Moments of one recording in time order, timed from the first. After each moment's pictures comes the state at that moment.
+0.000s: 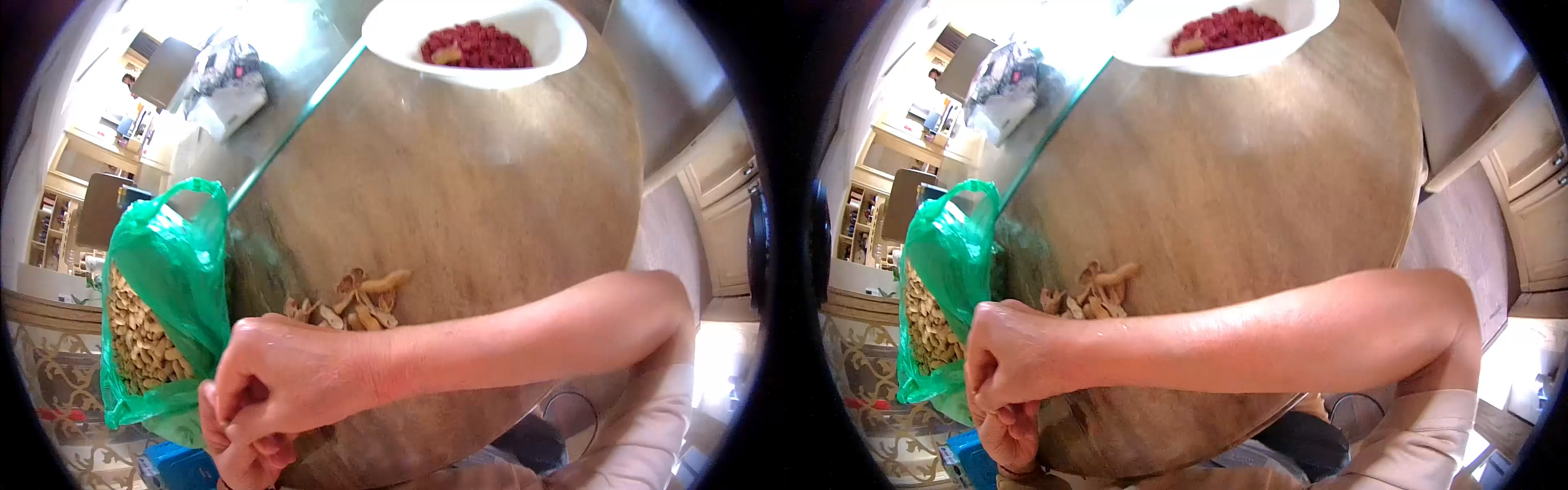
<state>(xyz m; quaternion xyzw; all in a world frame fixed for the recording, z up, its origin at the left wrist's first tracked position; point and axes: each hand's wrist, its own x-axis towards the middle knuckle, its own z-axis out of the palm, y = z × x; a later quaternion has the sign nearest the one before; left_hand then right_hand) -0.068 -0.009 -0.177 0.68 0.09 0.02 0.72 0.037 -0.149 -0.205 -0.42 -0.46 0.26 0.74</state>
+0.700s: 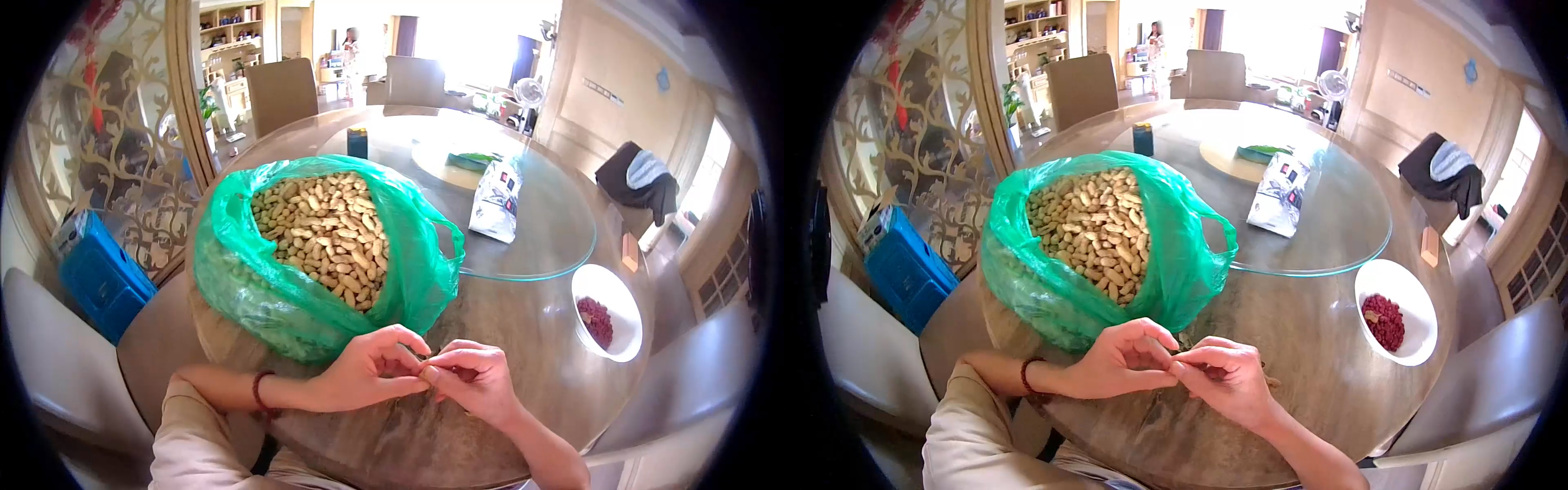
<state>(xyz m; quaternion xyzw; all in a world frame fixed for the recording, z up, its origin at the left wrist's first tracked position) -0.055 0.022 -0.192 0.61 -0.15 -0.01 0.78 0.025 -0.160 -0.186 -0.65 -0.42 0.16 0.62</state>
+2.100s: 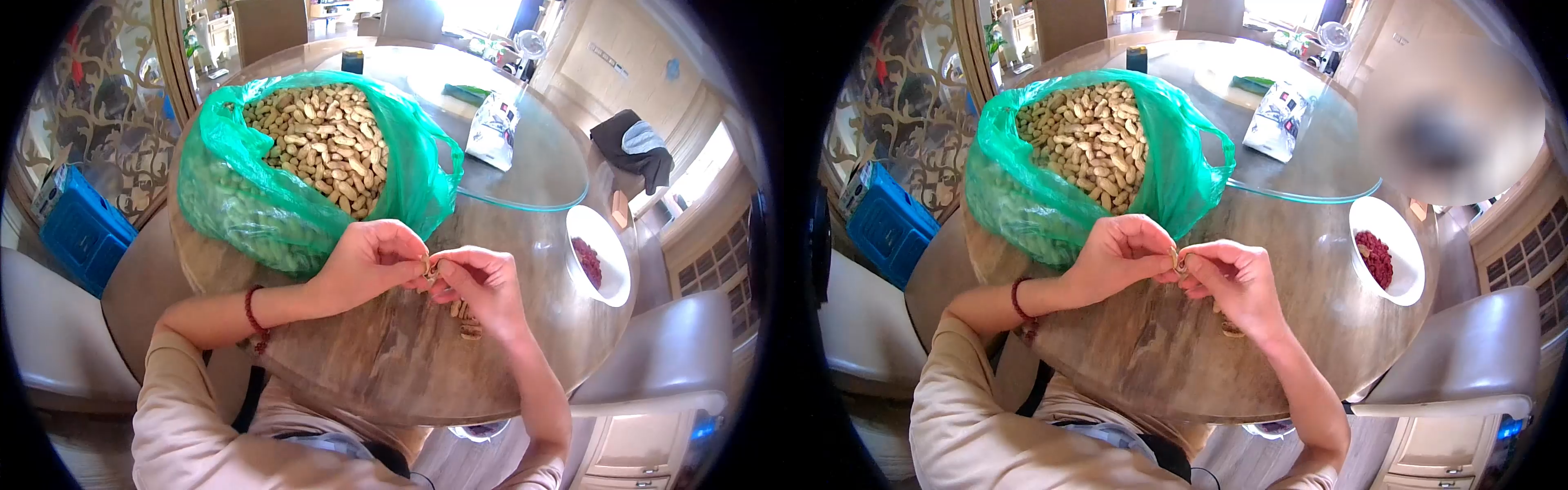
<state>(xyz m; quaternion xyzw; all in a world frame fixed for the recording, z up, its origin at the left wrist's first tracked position) -0.040 0.025 -0.199 0.62 -0.14 0.08 0.77 0.026 -0.161 -0.179 -0.66 -0.30 0.21 0.66</state>
